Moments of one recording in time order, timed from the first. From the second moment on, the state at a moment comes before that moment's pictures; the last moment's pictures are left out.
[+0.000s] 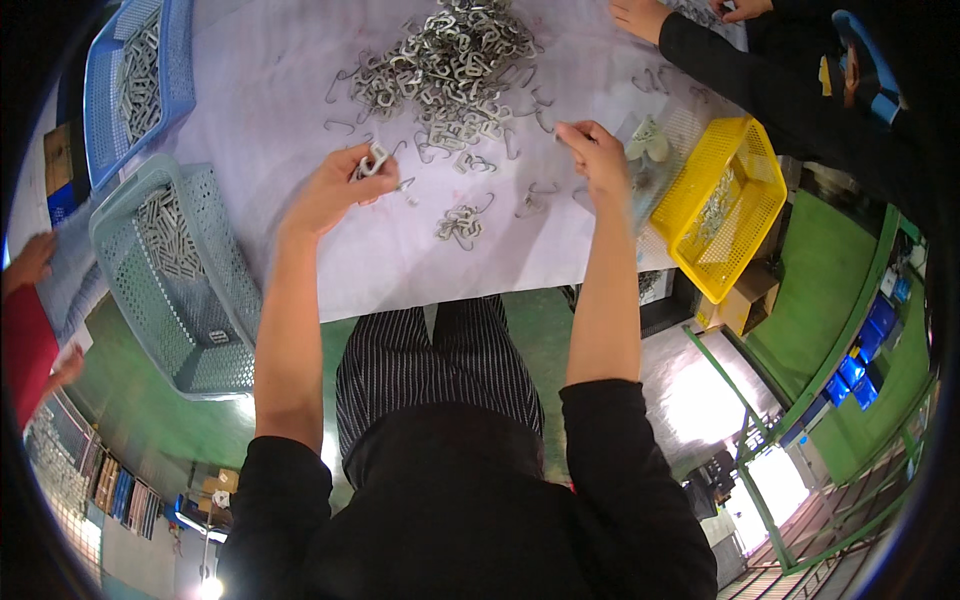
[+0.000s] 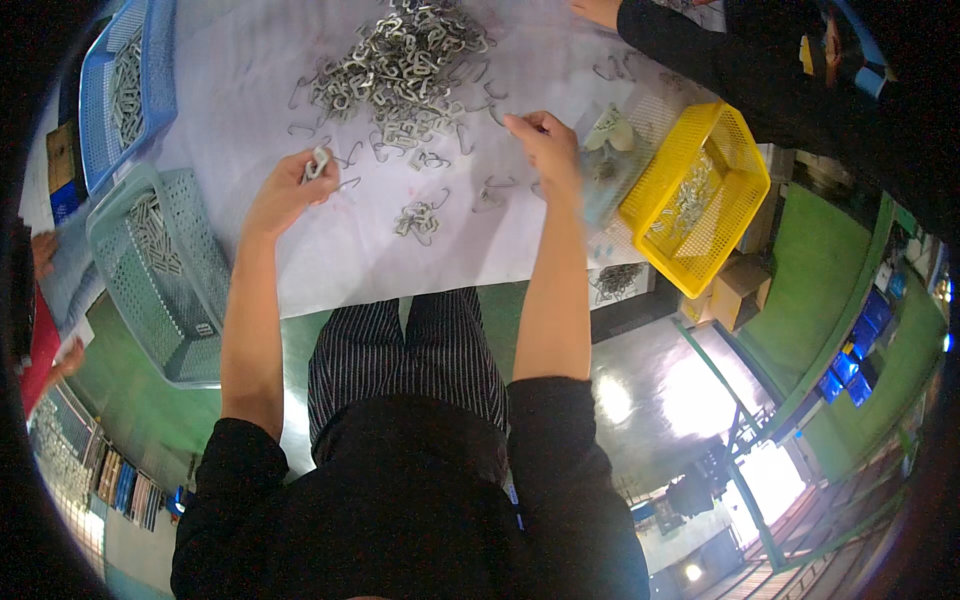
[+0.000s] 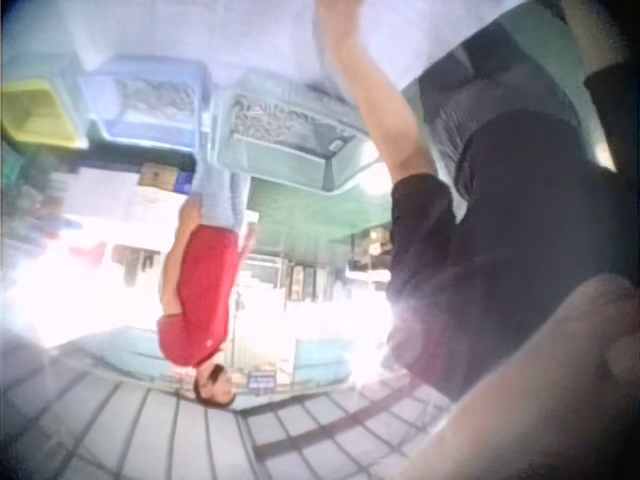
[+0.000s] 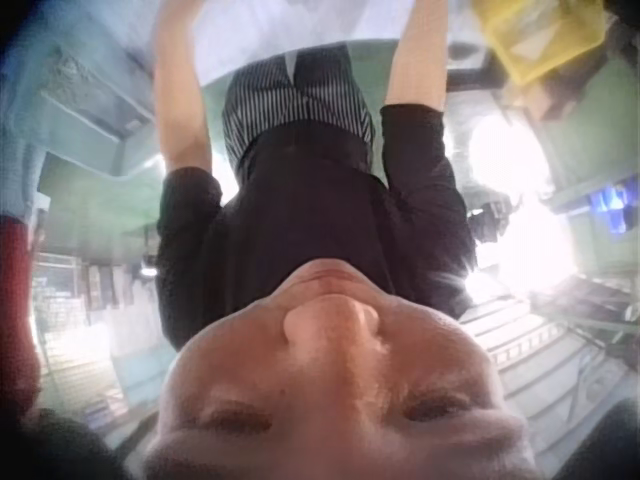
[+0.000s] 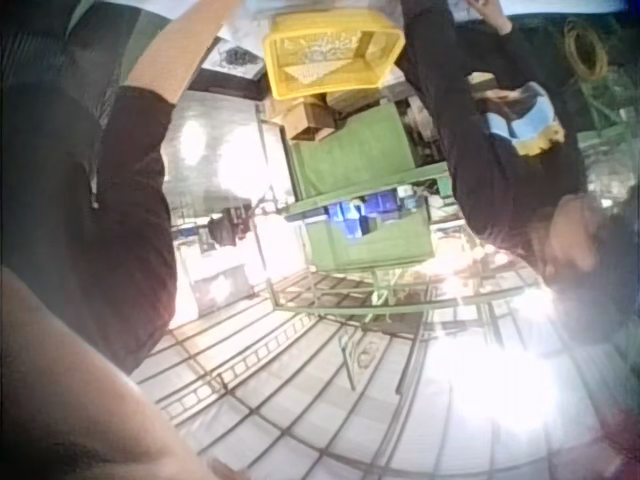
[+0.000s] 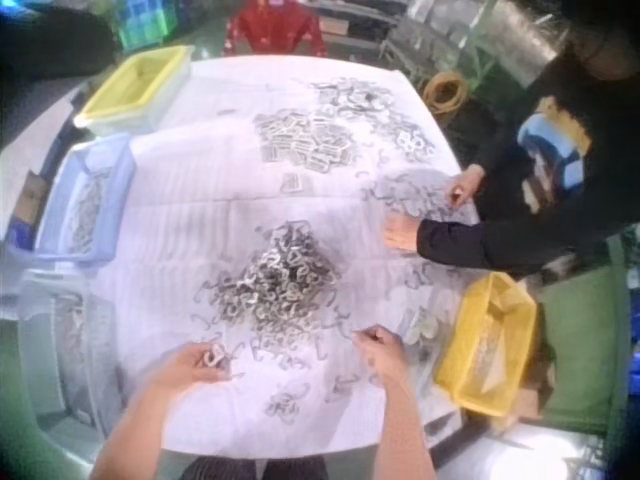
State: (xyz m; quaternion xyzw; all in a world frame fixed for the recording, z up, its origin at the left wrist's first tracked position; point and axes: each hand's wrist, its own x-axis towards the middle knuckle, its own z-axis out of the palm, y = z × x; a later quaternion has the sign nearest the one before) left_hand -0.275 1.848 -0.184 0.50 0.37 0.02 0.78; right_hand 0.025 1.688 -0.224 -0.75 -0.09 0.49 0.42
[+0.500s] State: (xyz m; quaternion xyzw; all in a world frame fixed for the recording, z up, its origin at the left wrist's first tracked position) left_hand -0.265 1.840 -0.216 0.44 0.45 0.06 0.78; right_hand 0.009 1.677 -0.247 -0.90 -0.28 0.25 0.20
